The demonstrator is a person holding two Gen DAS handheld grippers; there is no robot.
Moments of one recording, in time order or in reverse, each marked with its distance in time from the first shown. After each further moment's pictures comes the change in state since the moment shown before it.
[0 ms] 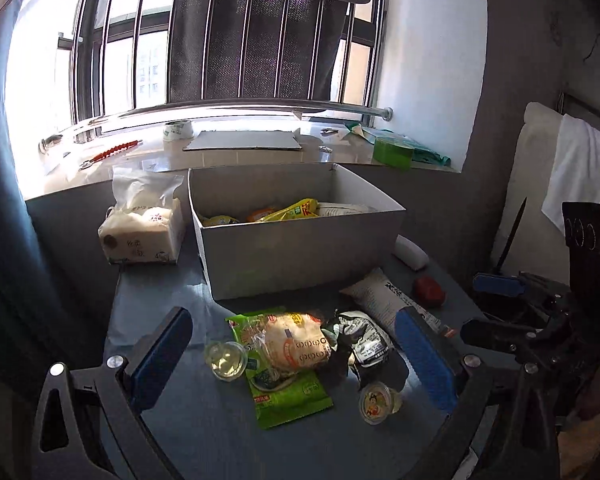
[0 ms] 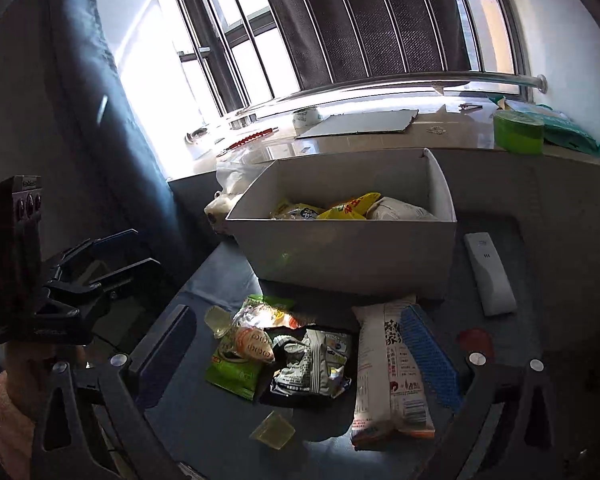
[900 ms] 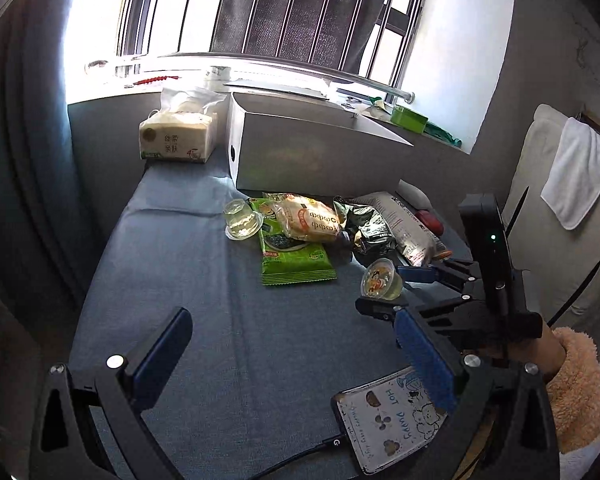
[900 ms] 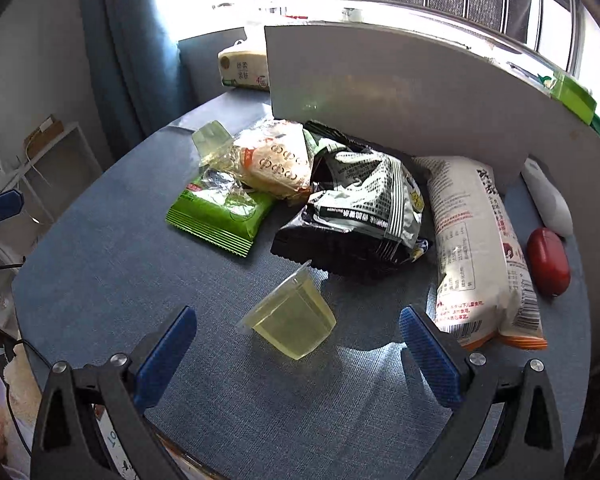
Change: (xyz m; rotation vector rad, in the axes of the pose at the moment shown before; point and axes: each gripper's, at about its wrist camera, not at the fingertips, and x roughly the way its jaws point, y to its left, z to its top) left arm -0.038 0.012 -0.110 -0.138 0.067 0.015; right arm 0.100 0.040 -0.089 -0.198 0.285 -0.064
